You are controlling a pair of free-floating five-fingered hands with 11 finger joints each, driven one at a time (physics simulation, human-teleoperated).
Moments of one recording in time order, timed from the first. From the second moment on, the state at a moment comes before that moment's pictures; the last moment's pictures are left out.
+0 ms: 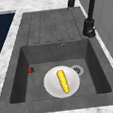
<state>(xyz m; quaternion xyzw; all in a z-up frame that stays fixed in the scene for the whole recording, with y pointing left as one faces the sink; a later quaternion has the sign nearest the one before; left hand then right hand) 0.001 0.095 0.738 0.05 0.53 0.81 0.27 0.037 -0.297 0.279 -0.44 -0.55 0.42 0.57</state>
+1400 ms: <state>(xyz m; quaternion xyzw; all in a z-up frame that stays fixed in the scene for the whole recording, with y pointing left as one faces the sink) 0.126 0.079 0.731 0.05 0.50 0.82 0.27 0.037 -0.297 0.279 -0.44 -0.55 0.42 0.57</state>
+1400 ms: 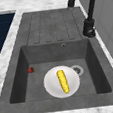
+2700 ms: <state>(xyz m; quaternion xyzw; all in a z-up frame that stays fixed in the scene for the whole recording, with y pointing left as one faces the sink) 0.152 0.078 0.714 0.06 0.48 0.83 0.27 0.037 -0.297 0.279 -0.44 -0.55 0.42 0.57</state>
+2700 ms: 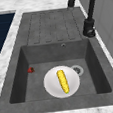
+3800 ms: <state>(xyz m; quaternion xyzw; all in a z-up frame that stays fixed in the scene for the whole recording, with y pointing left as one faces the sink) 0.134 0.066 0.689 0.08 0.46 0.84 0.27 0.037 -0.297 0.279 -0.44 -0.55 0.42 0.57</state>
